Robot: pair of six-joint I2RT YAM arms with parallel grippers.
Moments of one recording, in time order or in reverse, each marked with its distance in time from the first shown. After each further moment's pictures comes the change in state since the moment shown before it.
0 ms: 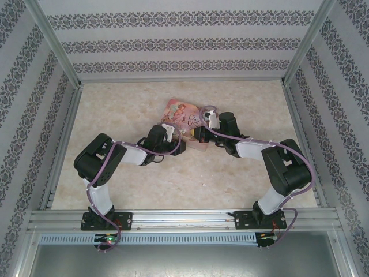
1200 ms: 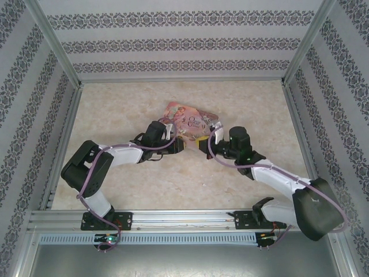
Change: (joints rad) left arm -0.005 -0.164 0.053 -0.314 0.084 -0.188; right arm 0.101 -0.475 -0.261 -0.063 0.050 -0.249
